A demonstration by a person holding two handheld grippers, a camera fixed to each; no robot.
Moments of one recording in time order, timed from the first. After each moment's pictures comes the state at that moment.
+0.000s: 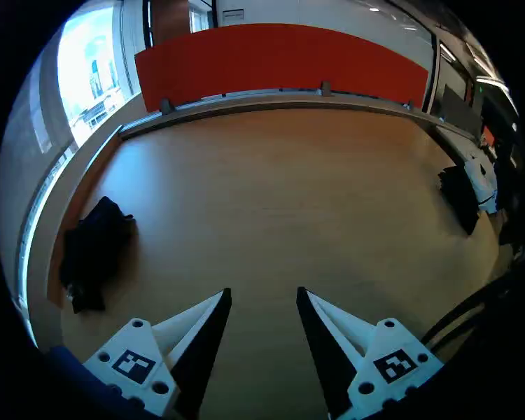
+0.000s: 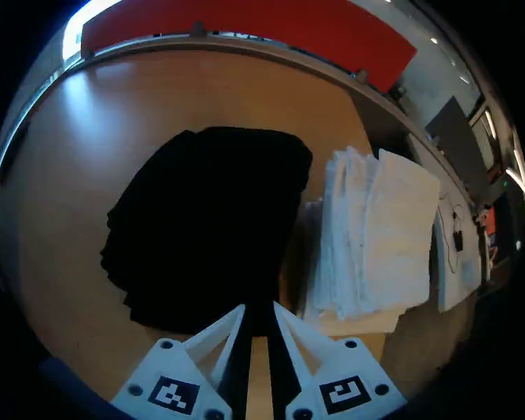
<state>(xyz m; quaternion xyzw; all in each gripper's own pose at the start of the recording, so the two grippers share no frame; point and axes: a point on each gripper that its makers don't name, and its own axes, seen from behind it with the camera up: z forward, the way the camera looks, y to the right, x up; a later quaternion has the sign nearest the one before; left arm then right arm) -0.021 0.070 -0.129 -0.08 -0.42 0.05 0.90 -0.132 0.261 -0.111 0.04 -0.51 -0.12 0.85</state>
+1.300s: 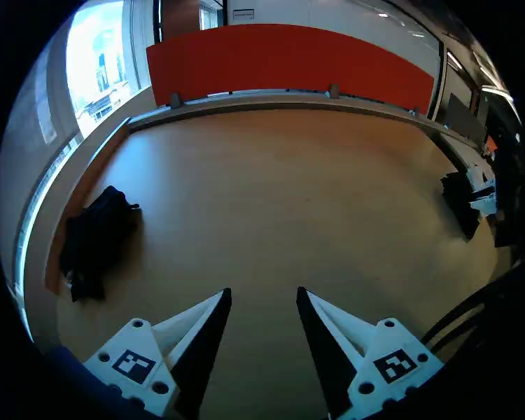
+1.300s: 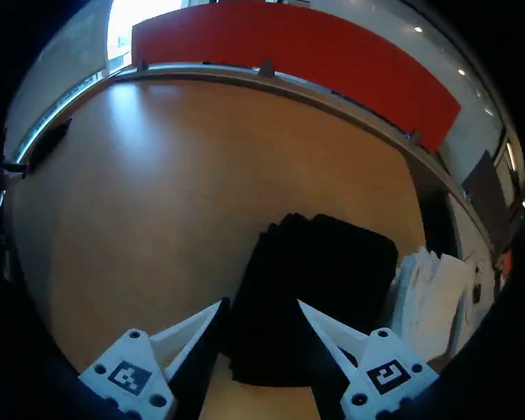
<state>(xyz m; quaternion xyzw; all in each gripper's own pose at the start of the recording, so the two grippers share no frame) -0.026 0.057 -0.140 -0.07 -0.42 0.04 0.91 -0.097 0.128 -0.070 0.15 -0.44 -0.12 0.88</state>
